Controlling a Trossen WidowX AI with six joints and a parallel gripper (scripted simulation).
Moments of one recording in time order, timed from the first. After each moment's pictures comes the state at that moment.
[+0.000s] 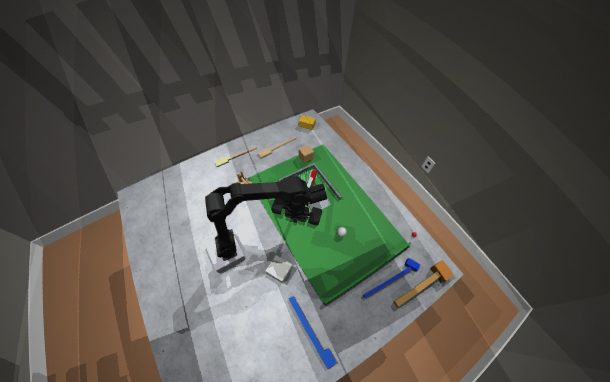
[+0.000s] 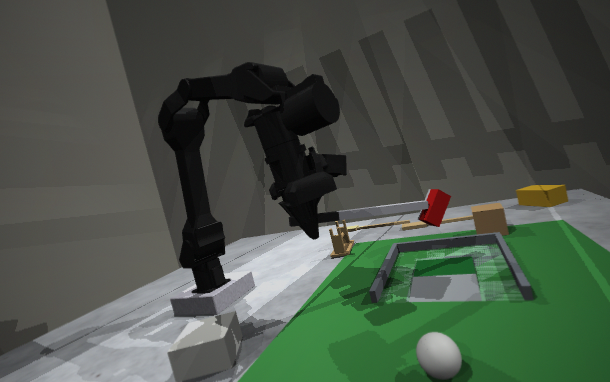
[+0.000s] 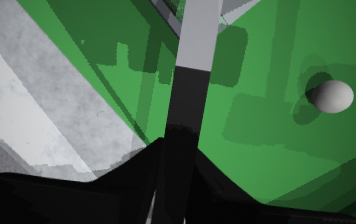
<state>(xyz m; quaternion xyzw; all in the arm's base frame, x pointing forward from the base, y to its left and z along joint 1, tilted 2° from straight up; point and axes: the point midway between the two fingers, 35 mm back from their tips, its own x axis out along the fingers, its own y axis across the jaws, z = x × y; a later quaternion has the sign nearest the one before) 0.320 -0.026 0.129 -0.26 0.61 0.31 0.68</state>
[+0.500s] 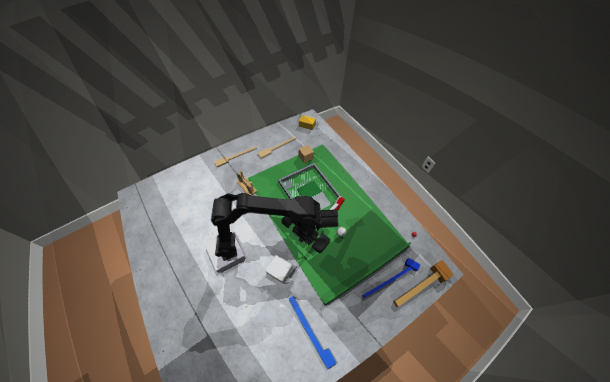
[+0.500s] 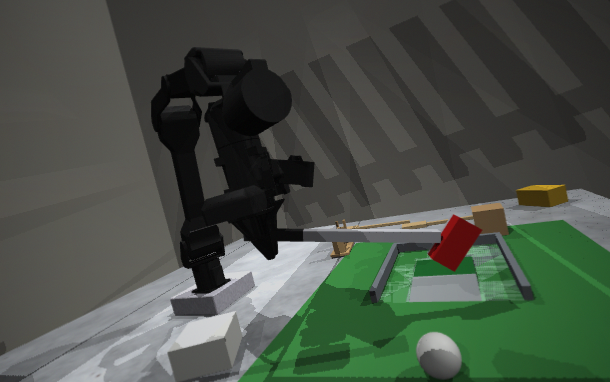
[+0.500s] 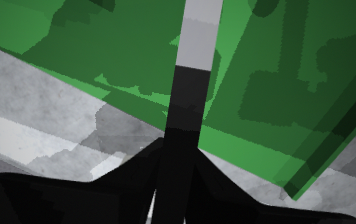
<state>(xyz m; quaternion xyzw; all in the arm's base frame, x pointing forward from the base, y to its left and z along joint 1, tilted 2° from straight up) 0.311 -0.120 0.134 -0.14 0.68 0.16 0.71</state>
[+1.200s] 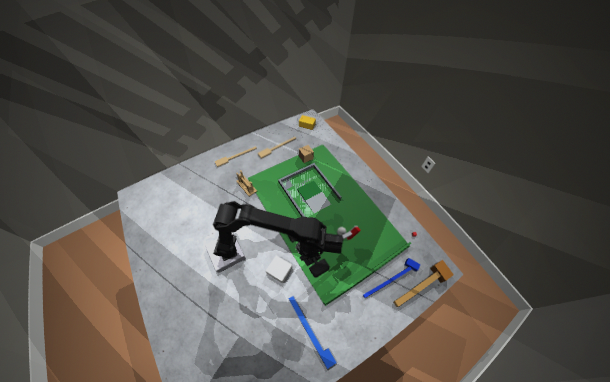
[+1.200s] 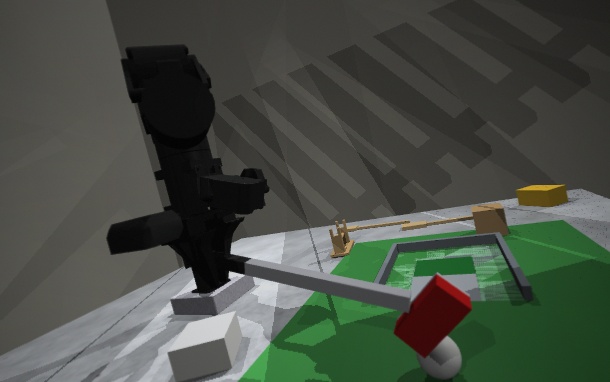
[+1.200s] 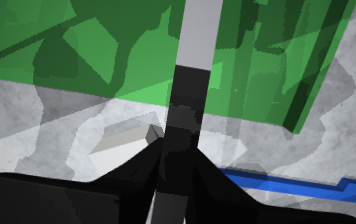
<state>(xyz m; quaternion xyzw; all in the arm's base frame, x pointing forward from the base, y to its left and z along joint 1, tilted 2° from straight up) 0.285 -0.192 0.130 -0.04 0.71 0.04 0.70</state>
